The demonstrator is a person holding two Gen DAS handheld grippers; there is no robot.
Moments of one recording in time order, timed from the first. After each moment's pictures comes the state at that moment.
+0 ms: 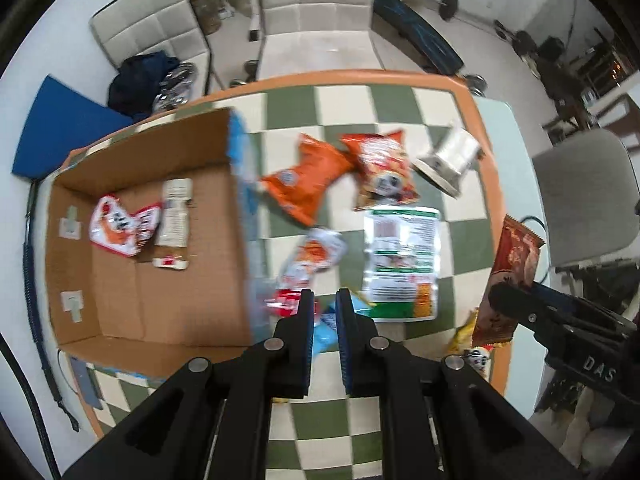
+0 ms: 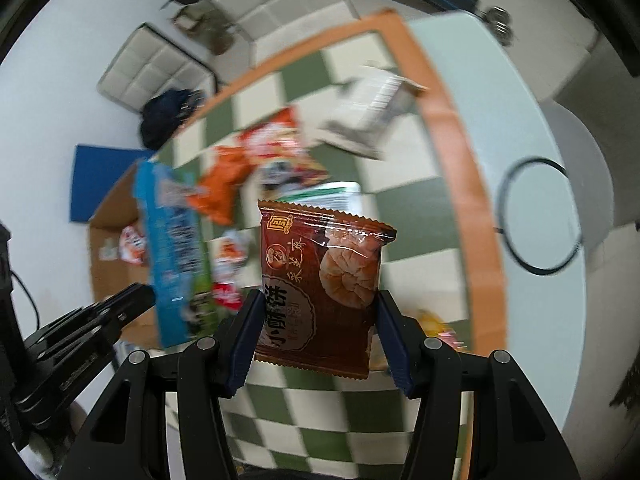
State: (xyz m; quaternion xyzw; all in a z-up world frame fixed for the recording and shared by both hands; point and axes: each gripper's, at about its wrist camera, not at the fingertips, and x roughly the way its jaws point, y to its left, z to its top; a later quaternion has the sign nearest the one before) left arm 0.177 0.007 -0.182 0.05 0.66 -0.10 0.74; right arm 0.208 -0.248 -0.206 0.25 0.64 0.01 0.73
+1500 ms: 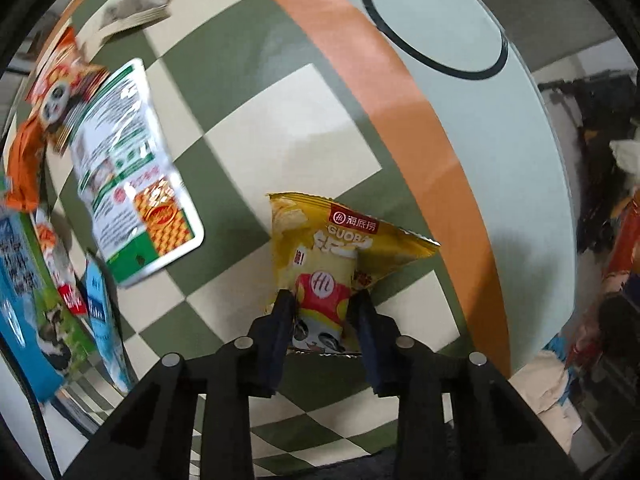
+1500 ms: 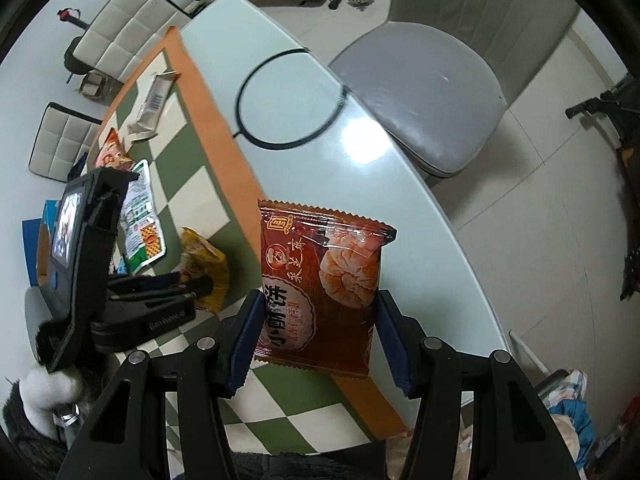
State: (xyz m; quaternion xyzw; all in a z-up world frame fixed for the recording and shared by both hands) left arm 0.047 -0.216 -0.332 0.24 0.74 -0.25 0.57; right arm -0.001 -0.399 -0.269 0.33 0.63 -0.16 0.69
